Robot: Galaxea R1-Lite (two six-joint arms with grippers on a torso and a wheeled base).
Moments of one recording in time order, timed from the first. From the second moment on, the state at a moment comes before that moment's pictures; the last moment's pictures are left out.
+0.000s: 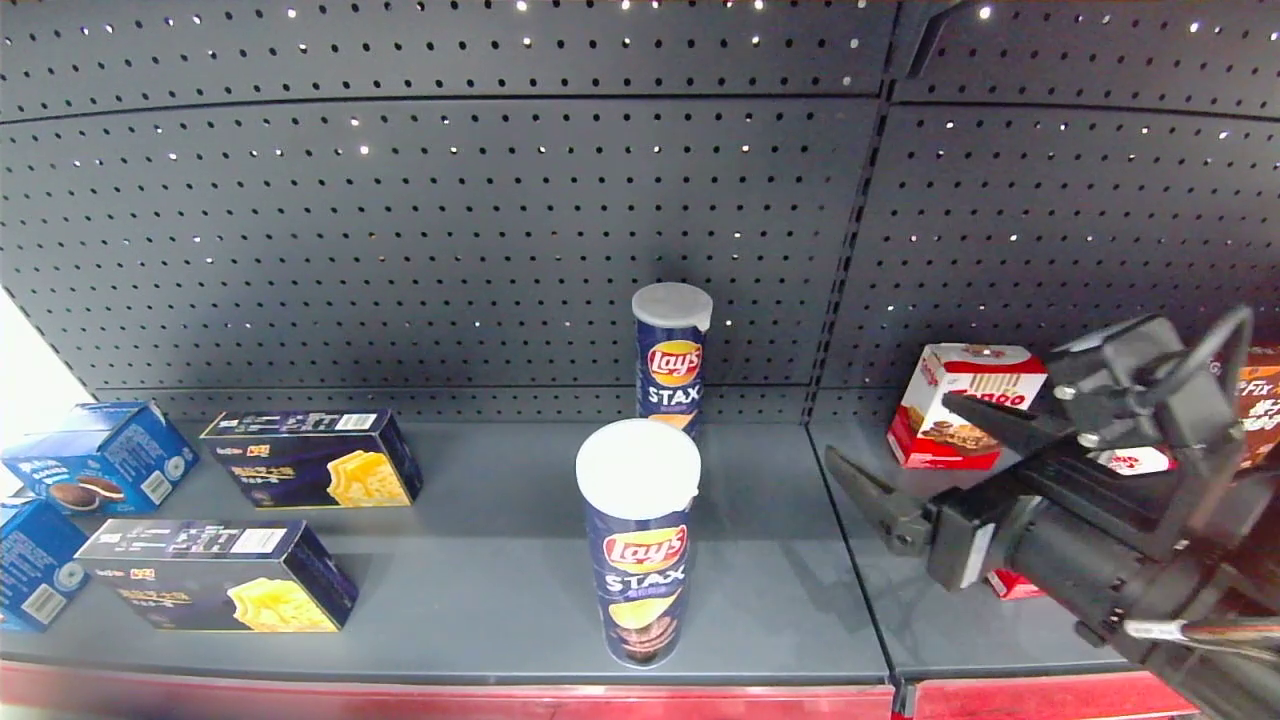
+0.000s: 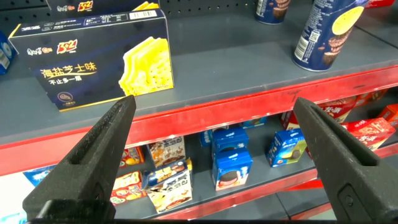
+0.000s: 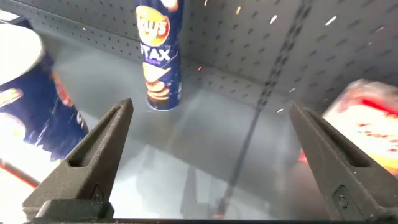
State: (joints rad) left arm -0.32 0.00 0.00 0.00 0.03 -0.01; right arm 0.85 1.38 -0.49 -0.92 -0.42 -0.13
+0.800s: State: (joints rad) left arm -0.32 0.00 0.00 0.00 0.03 -0.01; right arm 0.41 0.50 -0.03 -0.63 -0.21 -0.18
